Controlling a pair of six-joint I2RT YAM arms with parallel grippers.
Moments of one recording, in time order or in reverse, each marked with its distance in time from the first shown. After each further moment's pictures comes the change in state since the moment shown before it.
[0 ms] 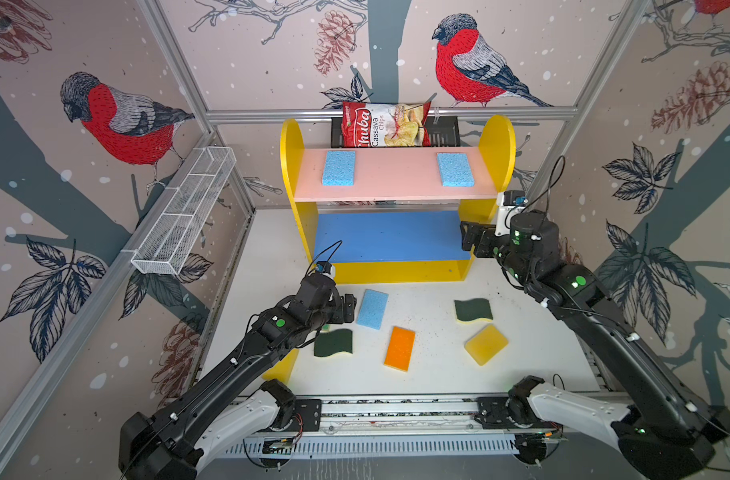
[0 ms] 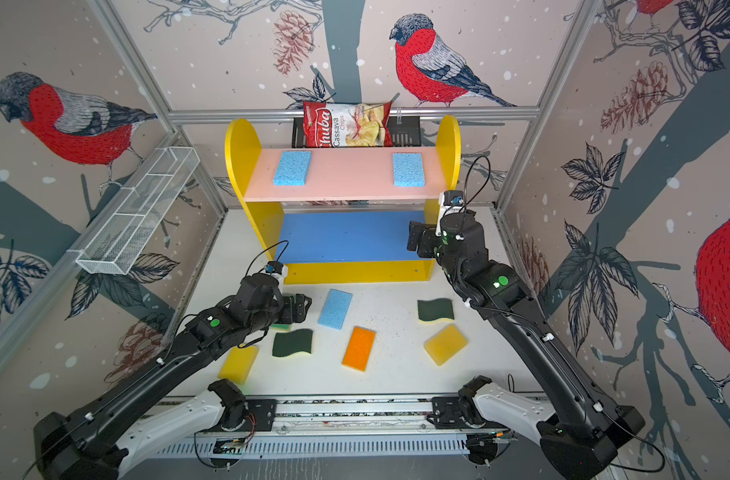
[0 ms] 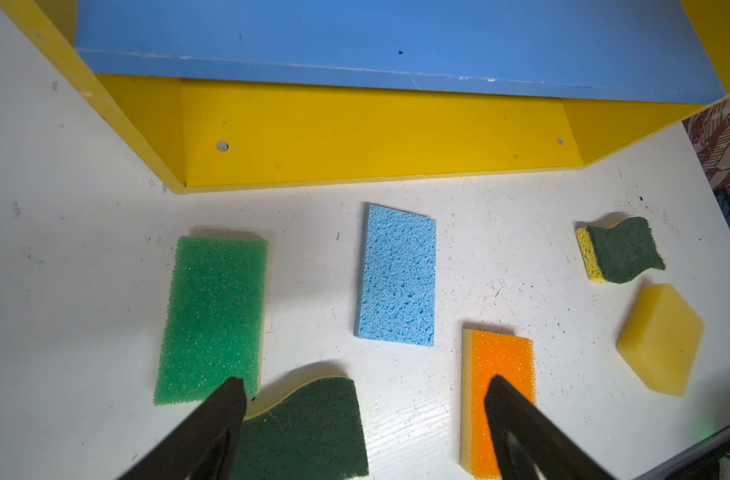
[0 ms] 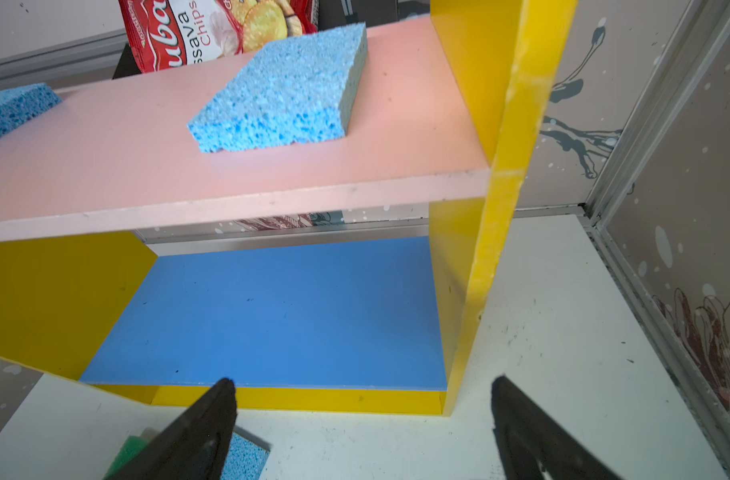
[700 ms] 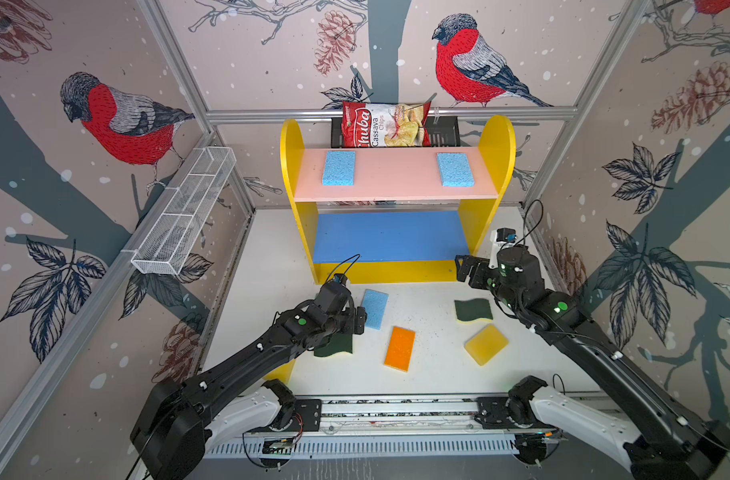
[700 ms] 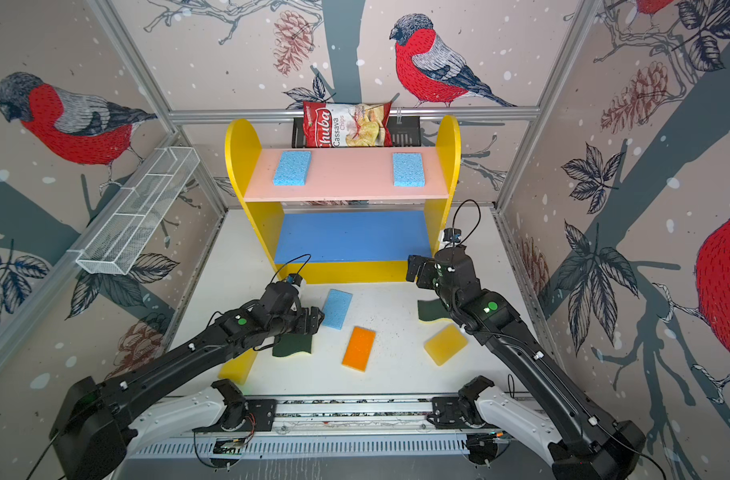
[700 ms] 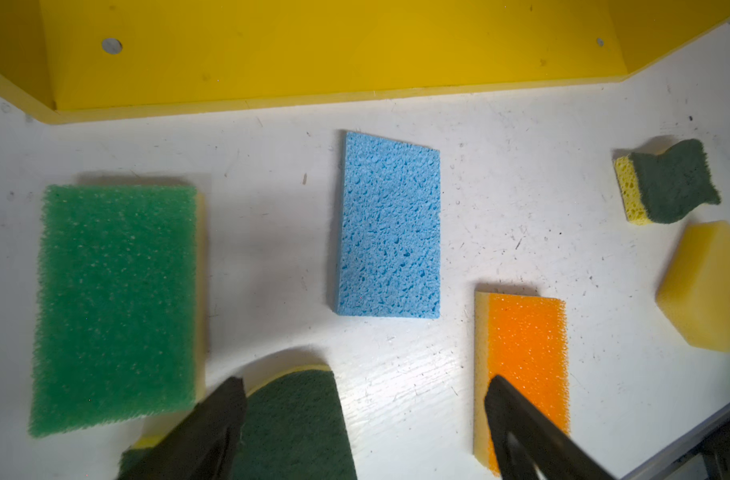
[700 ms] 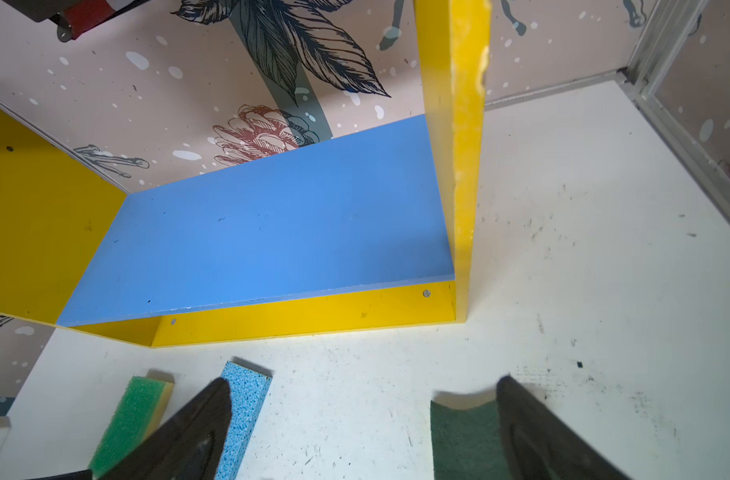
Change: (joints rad) left arm -0.085 0.158 -0.117 0.156 0.047 -0.018; right arm -0.003 -0.151 -0.359 0.059 -0.040 0.159
